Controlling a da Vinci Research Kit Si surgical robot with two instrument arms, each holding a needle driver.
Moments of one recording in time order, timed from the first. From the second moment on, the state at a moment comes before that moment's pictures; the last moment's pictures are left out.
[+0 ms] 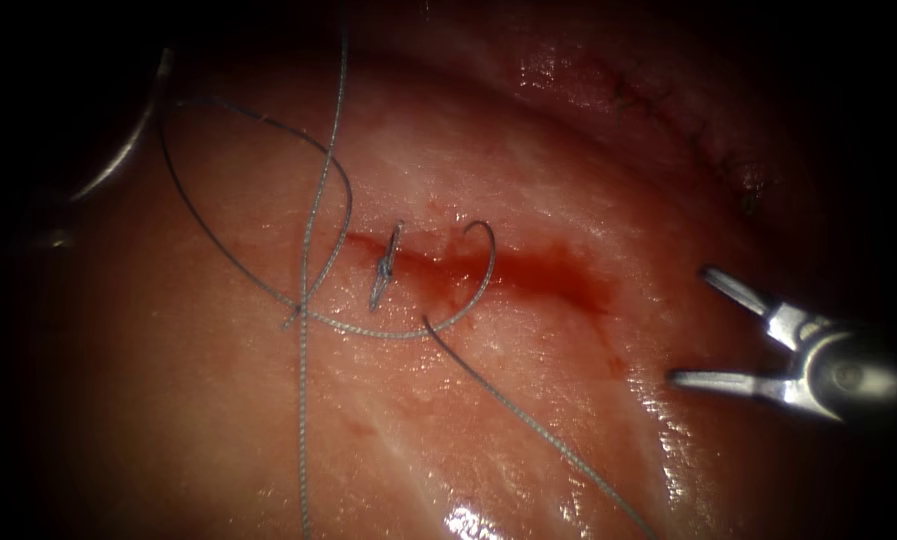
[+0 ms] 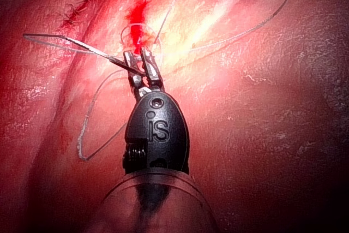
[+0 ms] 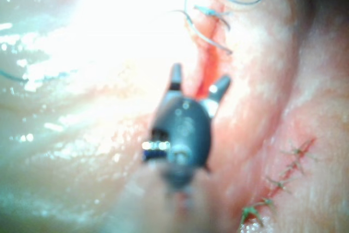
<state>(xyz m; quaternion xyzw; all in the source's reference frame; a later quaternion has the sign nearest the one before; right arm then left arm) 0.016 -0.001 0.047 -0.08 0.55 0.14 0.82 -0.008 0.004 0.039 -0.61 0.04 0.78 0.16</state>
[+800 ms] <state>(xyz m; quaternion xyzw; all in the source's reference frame) 0.027 -0.004 0.055 -0.12 0.56 0.06 0.82 -0.008 0.004 0.039 -0.61 0.03 0.78 0.15</state>
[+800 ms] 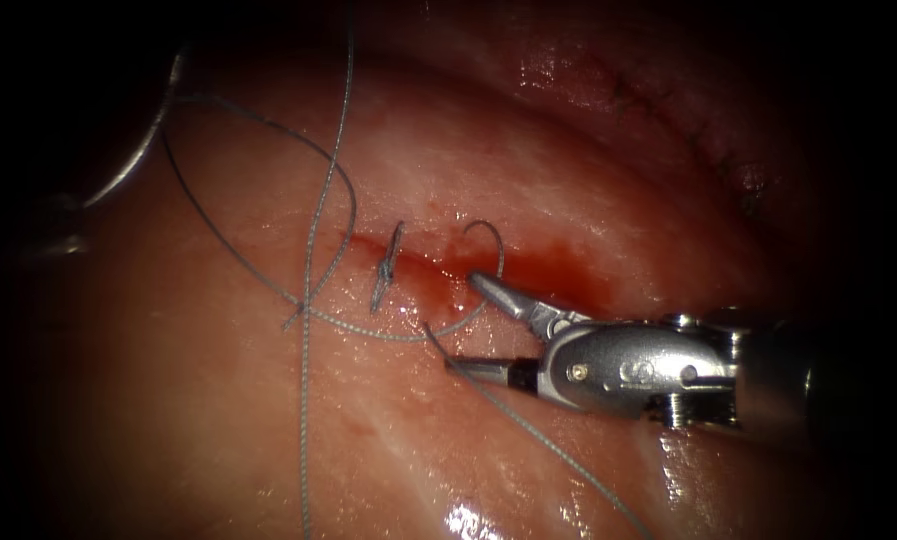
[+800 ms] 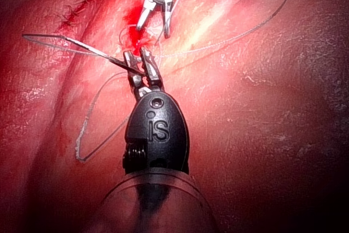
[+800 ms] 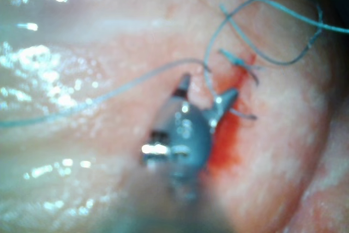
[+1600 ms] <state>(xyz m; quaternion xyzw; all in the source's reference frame) 0.025 -0.006 0.052 -0.08 0.57 0.06 0.81 -0.008 0.004 0.039 -0.61 0.03 0.78 0.15</state>
